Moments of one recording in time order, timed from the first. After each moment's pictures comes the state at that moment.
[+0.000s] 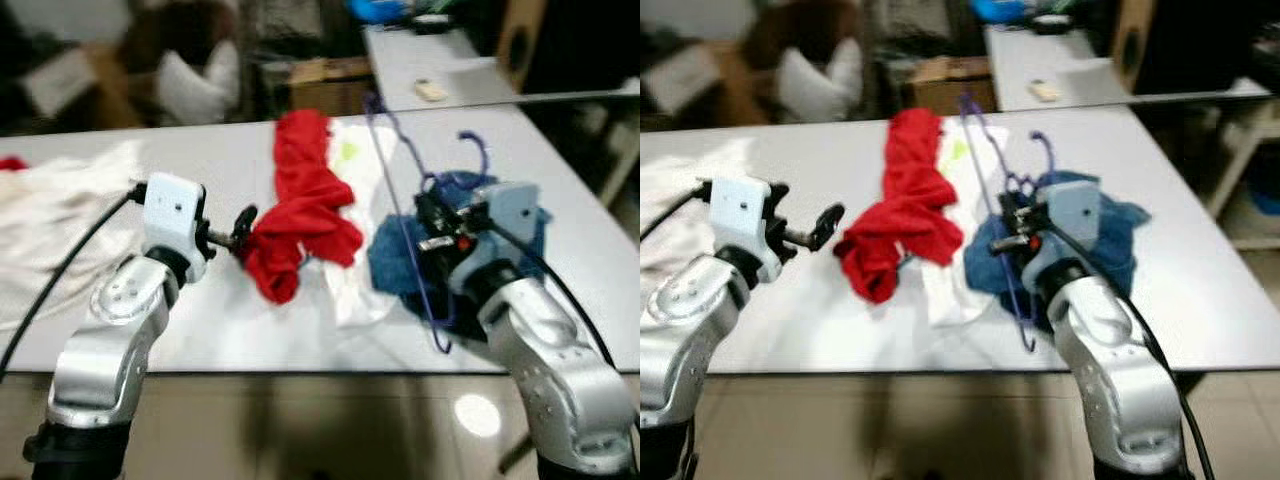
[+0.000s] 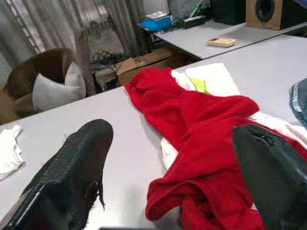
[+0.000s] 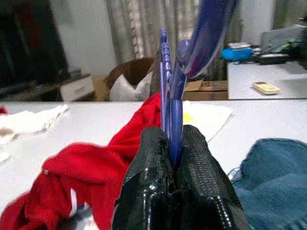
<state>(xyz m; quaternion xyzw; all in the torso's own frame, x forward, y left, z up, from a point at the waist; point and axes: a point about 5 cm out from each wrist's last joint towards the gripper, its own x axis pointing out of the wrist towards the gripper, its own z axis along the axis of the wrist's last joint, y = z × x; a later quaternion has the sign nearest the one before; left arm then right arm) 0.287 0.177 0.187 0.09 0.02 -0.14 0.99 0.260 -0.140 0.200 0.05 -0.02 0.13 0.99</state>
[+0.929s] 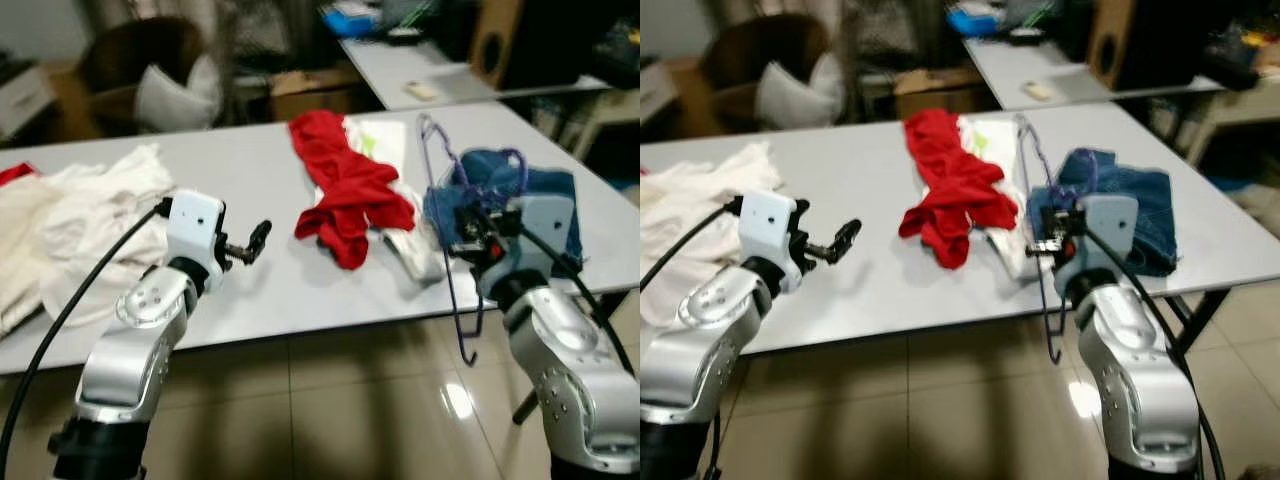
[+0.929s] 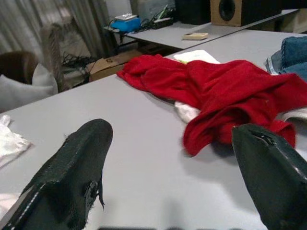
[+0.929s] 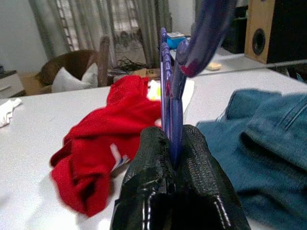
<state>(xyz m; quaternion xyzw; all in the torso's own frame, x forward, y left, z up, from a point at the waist) 0.293 0.168 0.170 0.08 0.03 -0.14 0.99 0.264 -0.166 0.179 0.04 0.02 0.06 1.00</state>
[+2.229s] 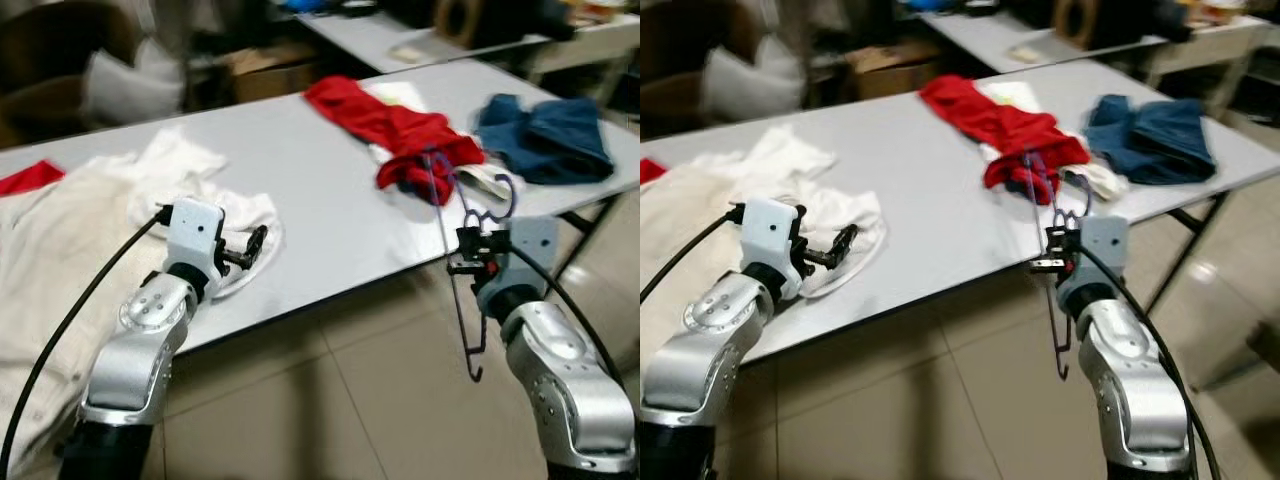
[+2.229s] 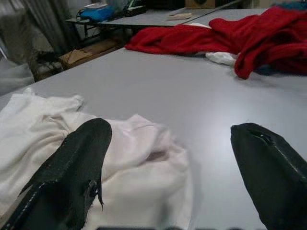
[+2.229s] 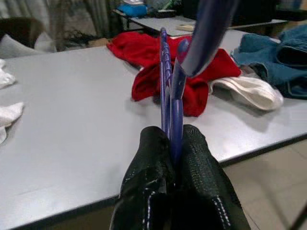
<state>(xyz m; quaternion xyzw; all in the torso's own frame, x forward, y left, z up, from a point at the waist) 0.294 0.175 0.157 0.09 0.04 -0.12 0.99 0.265 -0.173 0.154 0.01 0.06 0.04 1.00</state>
